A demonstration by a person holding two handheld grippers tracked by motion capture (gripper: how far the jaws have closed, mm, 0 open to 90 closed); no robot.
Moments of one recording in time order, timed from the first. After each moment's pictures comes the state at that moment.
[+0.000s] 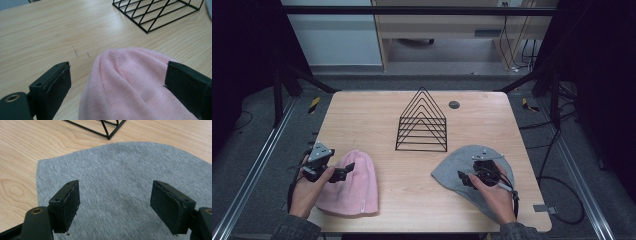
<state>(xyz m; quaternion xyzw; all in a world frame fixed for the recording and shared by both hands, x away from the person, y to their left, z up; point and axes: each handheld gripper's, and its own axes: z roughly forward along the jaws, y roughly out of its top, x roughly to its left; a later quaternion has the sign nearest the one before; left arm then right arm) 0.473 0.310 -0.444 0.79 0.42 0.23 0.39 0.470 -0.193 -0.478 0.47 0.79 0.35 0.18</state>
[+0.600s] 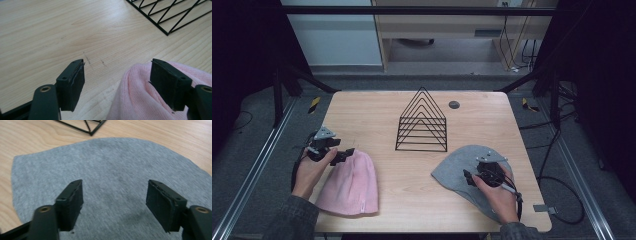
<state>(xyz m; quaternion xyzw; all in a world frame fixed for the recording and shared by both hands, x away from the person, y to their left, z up) 0.532 0.317 -0.444 0.81 0.42 0.20 0.36 0.468 -0.204 -0.485 0.48 0.78 0.33 0.22</state>
